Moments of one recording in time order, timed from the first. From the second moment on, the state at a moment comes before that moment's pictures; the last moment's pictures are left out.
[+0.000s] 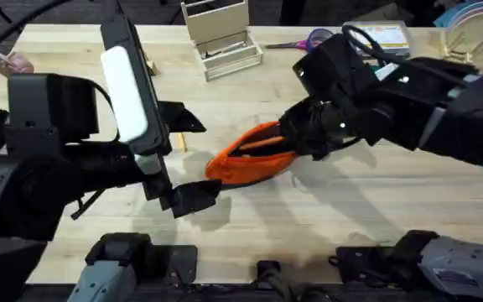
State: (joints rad) left arm 0.00 0.72 0.68 -0.95 0.79 1.03; right arm 0.66 1.37 0.96 -0.73 0.06 1.63
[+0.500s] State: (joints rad) left arm 0.00 0.72 0.68 -0.95 0.79 1.03; right arm 0.73 1.40 0.96 -0.67 0.08 1.63
